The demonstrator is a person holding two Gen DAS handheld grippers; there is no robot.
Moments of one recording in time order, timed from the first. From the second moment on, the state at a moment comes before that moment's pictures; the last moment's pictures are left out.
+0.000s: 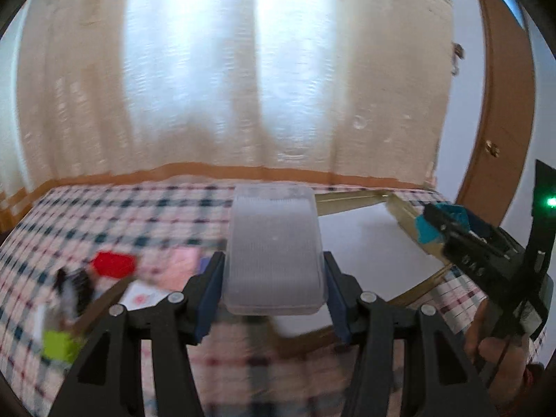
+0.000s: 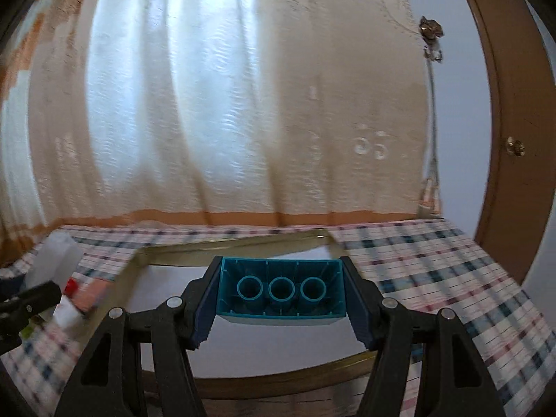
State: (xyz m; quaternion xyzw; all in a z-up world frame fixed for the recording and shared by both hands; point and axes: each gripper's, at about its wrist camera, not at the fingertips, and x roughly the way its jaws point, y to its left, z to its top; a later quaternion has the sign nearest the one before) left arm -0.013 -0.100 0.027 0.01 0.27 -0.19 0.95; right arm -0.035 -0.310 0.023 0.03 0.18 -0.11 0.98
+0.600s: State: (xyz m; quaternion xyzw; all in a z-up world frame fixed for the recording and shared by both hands) left arm 0.025 -0.180 -0.011 0.04 0.32 -0.20 0.92; right arm -0.005 -0.350 -0.004 0.06 0.27 -0.14 0.95
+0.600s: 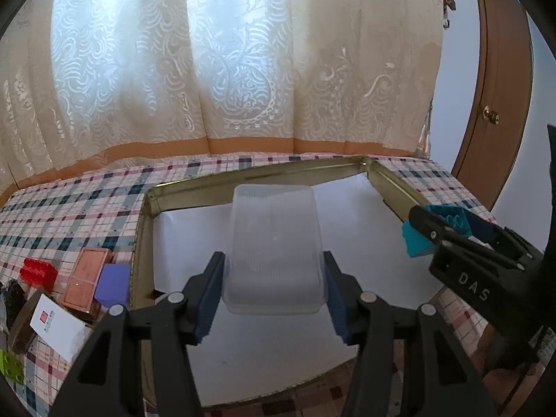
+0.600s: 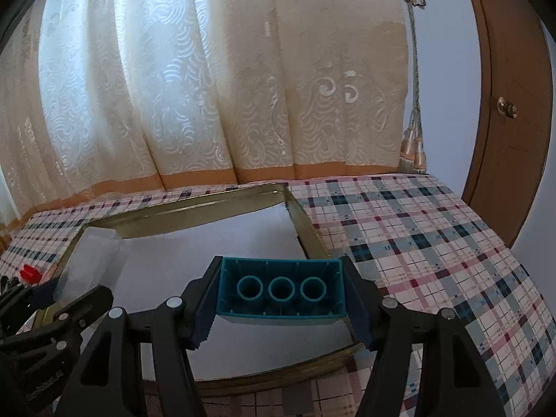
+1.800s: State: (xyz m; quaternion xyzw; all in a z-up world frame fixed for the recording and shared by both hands) left arm 0.006 -0.146 -0.002 0.03 0.21 -0.13 0.97; right arm -0.047 -0.345 0.019 0.11 0.11 -0.16 0.97
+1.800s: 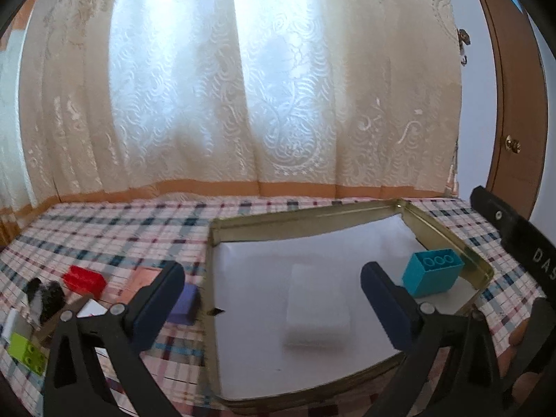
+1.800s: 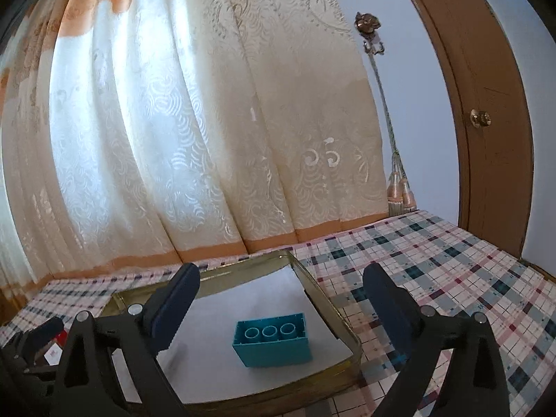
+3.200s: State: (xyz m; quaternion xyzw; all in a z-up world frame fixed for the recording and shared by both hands) left arm -0.010 -0.033 -0.003 0.02 0.20 -0.05 0.98; right arm -0.049 -0.243 0.021 0.02 0.11 -0.12 0.99
